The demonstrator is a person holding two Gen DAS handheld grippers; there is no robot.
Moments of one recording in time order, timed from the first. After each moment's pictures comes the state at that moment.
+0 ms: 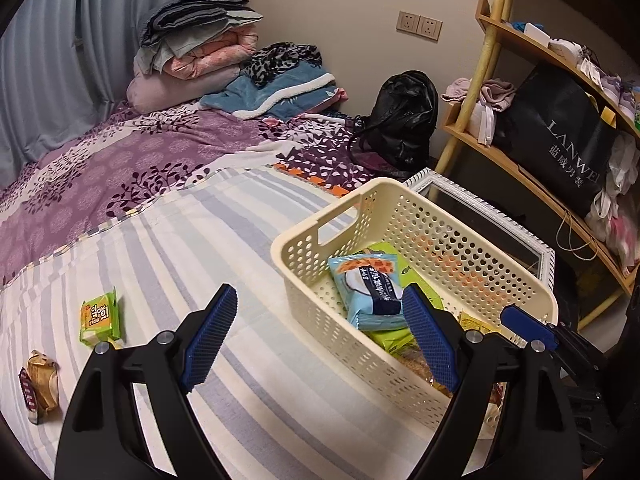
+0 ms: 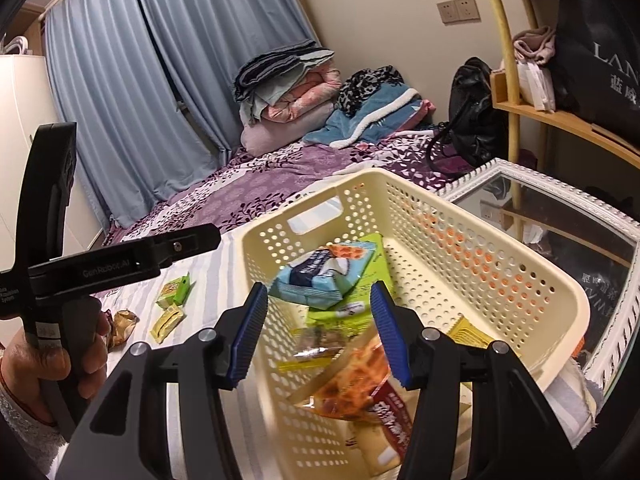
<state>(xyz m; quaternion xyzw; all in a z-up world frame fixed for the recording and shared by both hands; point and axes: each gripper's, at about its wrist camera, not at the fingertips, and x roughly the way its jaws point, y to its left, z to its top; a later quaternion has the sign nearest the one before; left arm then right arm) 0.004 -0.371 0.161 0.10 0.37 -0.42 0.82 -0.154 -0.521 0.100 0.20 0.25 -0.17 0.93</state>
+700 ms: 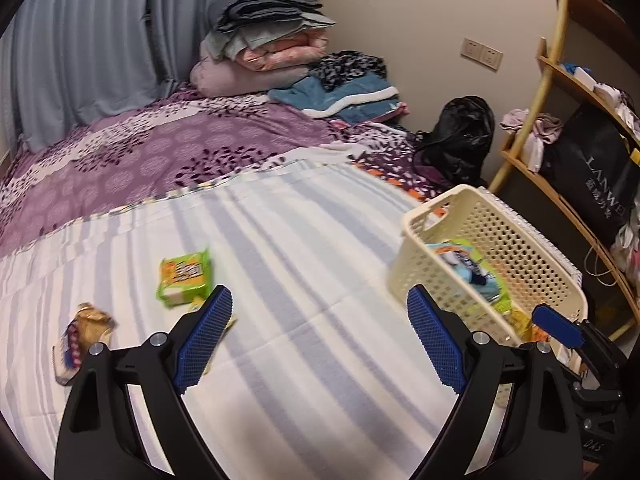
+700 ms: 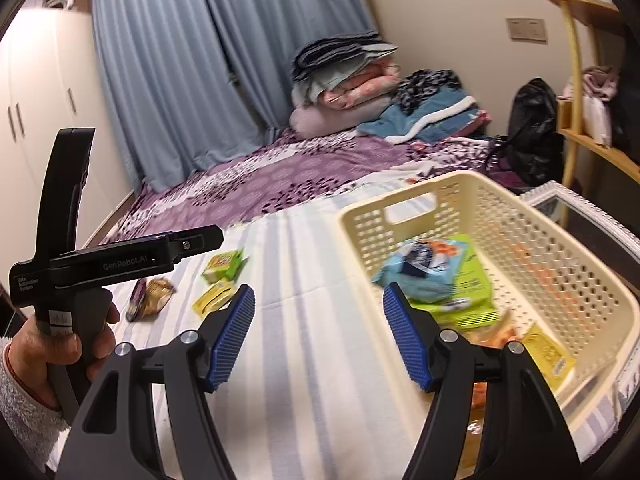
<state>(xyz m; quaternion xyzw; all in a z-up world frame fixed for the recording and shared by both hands) 0.042 -0.255 0.149 0.06 0.38 -0.34 0.86 -0.115 -0.441 0.110 0.15 0.28 -0.10 0.94</state>
